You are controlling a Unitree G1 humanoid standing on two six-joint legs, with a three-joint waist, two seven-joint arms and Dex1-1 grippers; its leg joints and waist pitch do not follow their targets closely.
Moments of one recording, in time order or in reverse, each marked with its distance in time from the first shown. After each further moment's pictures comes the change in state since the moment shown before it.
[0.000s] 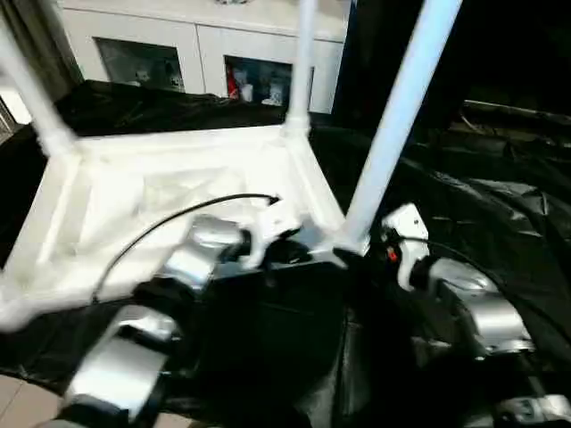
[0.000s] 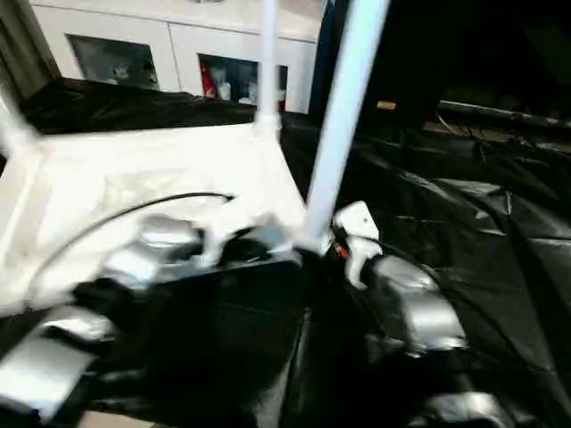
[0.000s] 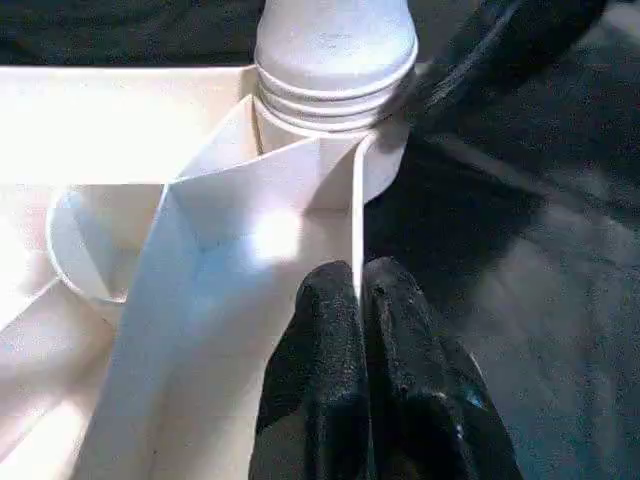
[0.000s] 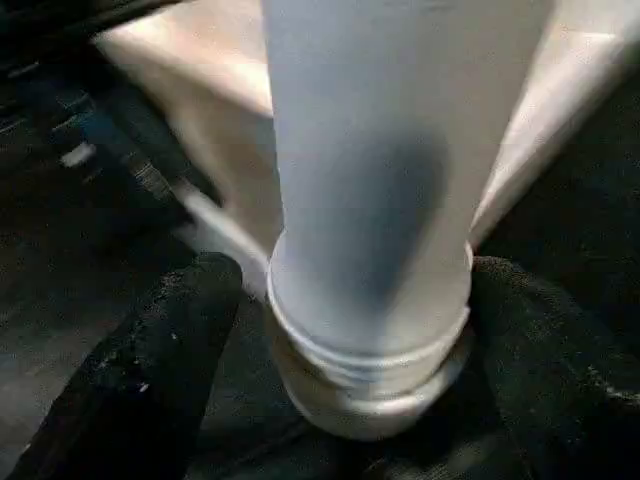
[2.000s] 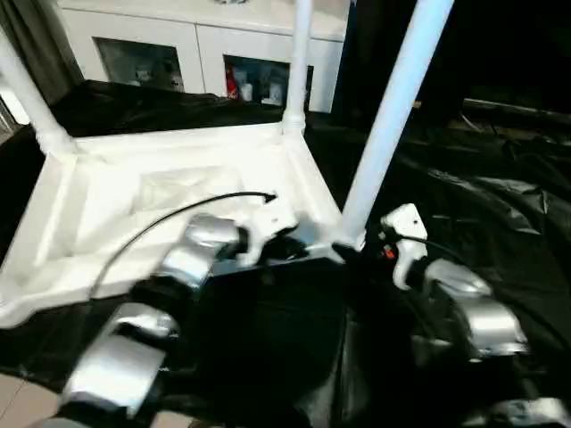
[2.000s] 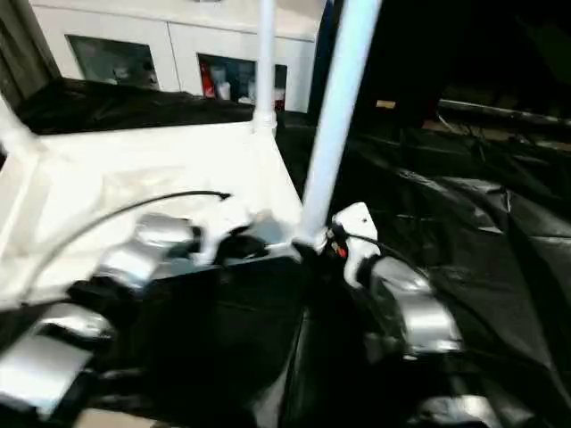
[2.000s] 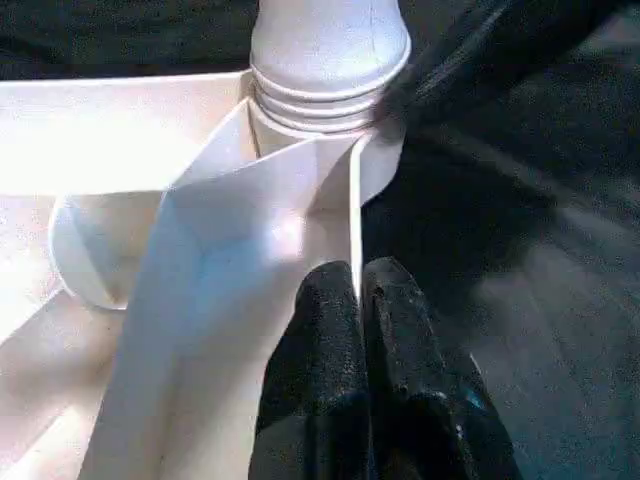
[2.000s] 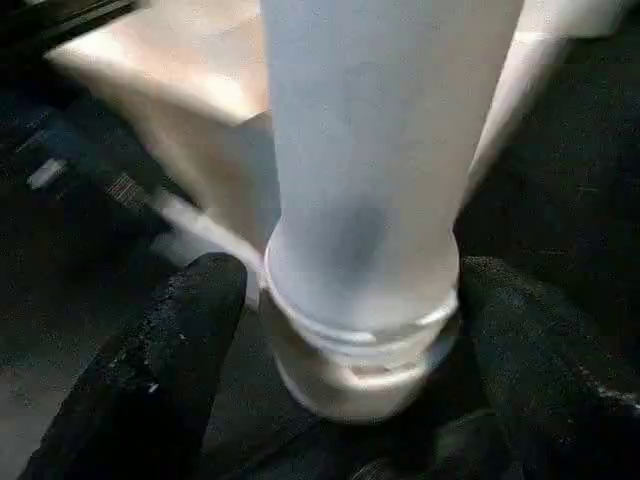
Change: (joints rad) left arm -0.015 -0.007 0.011 0.037 0.013 -0.036 0.058; right arm -0.006 0.046 -0.017 0.019 -0.022 -0.024 -0.094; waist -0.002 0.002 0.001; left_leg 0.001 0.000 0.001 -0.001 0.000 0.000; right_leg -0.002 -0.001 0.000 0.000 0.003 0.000
